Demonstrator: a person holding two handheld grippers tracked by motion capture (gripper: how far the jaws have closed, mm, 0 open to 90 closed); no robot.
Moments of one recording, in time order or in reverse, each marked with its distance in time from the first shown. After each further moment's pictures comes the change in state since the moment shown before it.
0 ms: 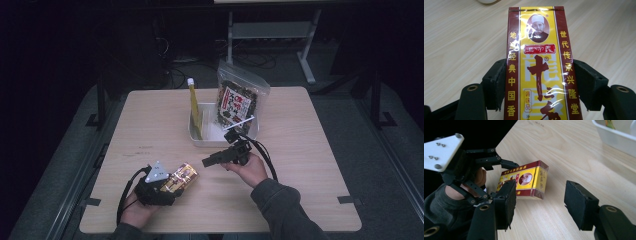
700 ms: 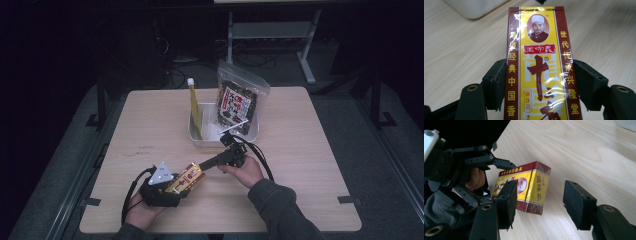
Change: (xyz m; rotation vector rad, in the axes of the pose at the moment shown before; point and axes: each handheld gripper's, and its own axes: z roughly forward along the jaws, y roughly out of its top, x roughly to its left) left arm -0.012 0.009 0.001 -0.056 -0.046 0.038; right arm -0.010 -0.002 0.019 0.058 0.045 0.053
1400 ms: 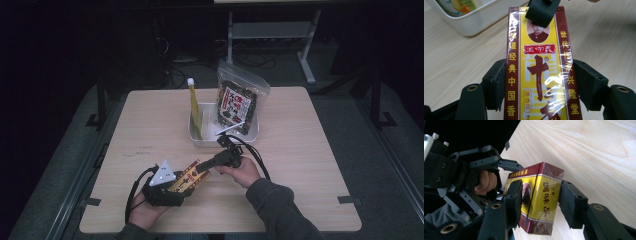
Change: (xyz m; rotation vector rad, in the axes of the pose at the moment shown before) left arm -0.007 0.009 -0.001 -0.071 -0.011 0.026; right arm -0.001 0.001 0.009 0.021 0.110 0.054
